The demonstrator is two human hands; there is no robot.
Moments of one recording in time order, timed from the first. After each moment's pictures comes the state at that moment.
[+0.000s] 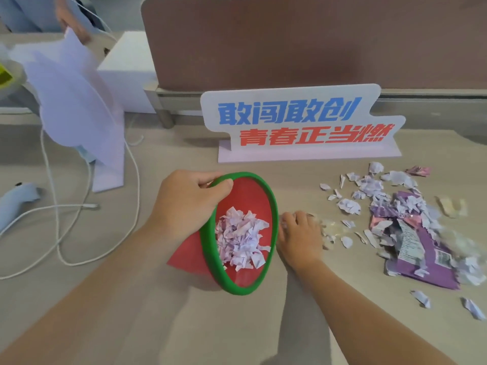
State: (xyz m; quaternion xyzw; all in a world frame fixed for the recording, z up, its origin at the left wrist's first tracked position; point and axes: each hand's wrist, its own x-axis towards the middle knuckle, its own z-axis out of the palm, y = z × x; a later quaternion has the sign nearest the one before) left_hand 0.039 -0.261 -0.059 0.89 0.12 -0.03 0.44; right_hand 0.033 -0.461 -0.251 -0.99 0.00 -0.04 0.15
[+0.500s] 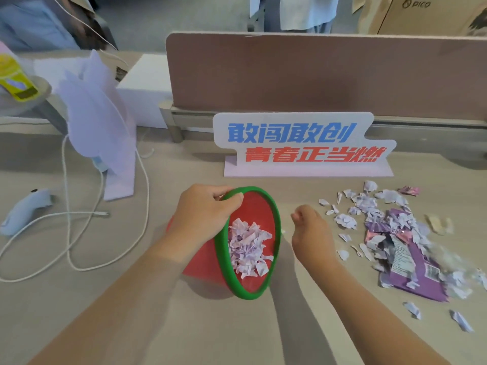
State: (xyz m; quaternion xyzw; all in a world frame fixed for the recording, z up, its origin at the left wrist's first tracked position) left_hand 0.036 -0.259 -0.057 0.89 0.11 -0.03 0.44; right_hand 0.035 -0.457 -0.151 -0.93 0.07 -0.03 0.36
